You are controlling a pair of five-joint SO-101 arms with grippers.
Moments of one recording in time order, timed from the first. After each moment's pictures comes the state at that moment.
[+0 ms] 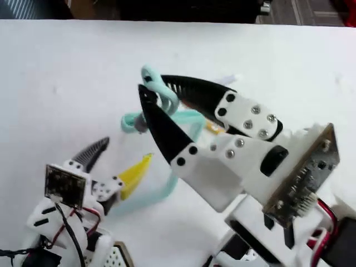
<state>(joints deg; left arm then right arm) 13.2 -104.9 61.5 68.2 -0.9 -49.5 -30.8 -44.5 82.1 19.6</state>
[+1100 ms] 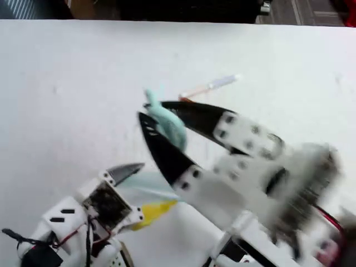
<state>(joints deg) 33.5 -104.9 62.2 76.9 -12.4 -54.2 -29.5 -44.5 86.4 19.2</state>
